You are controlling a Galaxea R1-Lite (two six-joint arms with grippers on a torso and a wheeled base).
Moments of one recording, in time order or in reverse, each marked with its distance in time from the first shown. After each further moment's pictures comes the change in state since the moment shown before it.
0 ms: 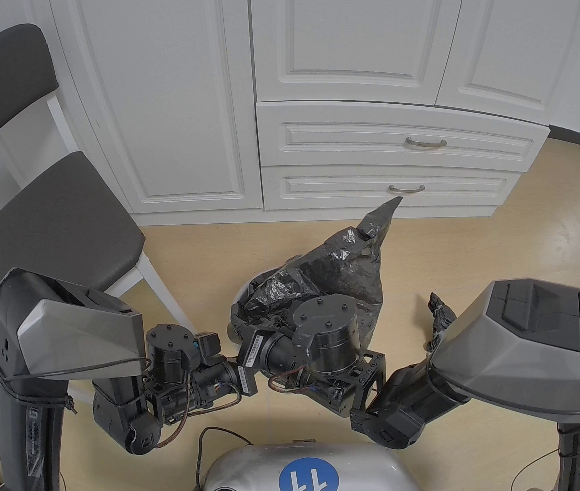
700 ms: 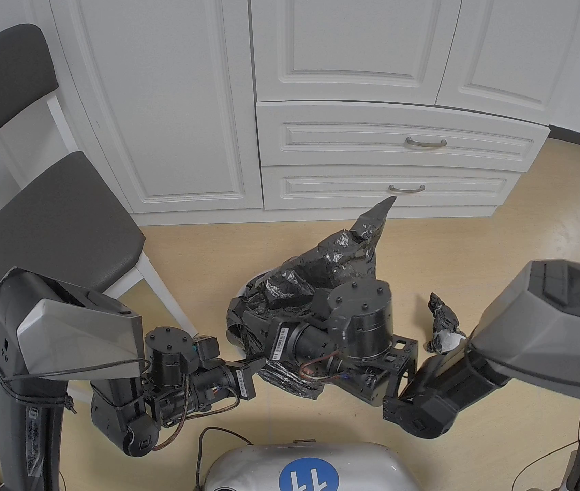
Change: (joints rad) left arm 0.000 -0.002 0.022 0.001 -0.001 0.000; right arm -0.048 -0.095 0.099 0.002 0.011 -0.131
